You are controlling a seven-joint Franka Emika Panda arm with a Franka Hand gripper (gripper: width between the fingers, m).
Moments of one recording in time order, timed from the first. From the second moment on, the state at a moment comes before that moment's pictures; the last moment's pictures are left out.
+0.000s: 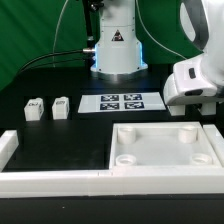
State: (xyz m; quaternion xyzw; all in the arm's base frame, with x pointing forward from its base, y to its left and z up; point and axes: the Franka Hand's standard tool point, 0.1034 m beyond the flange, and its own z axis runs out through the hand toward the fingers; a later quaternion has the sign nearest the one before) arm 0.373 0.188 0.015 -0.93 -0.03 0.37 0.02
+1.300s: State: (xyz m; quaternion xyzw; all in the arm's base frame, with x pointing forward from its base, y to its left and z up) arm 0.425 0.157 0.086 -1.00 -0.03 0.06 0.05
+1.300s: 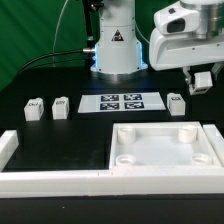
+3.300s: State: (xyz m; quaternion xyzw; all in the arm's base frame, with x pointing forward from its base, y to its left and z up) arm 0.559 0.110 0.124 -0.98 -0.09 -0.17 0.05
